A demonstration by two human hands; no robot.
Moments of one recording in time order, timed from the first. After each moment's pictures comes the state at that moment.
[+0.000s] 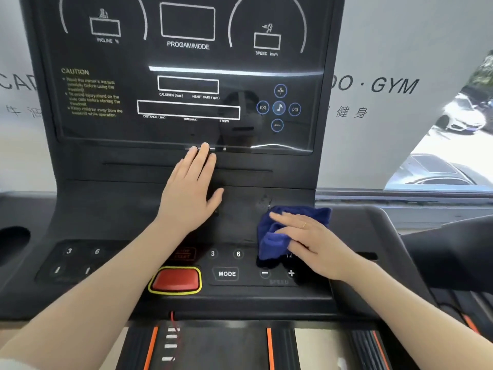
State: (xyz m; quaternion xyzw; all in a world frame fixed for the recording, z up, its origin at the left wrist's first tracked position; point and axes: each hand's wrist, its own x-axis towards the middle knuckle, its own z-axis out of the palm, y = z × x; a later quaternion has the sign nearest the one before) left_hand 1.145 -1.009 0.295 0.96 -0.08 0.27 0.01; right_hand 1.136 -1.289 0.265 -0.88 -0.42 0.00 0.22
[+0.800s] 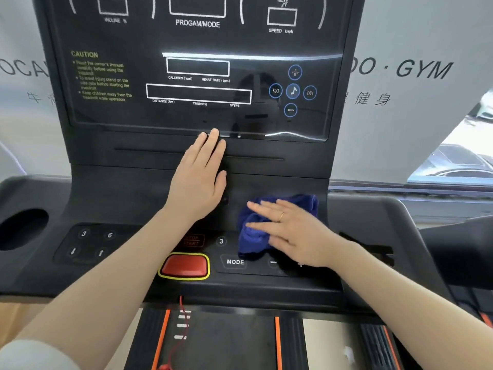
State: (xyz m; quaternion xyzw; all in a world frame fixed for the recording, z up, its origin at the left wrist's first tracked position) left_hand 1.144 -1.008 0.293 0.96 -0.10 0.27 0.05; right_hand 1.145 -1.246 0.269 -0.85 -0.51 0.00 0.08
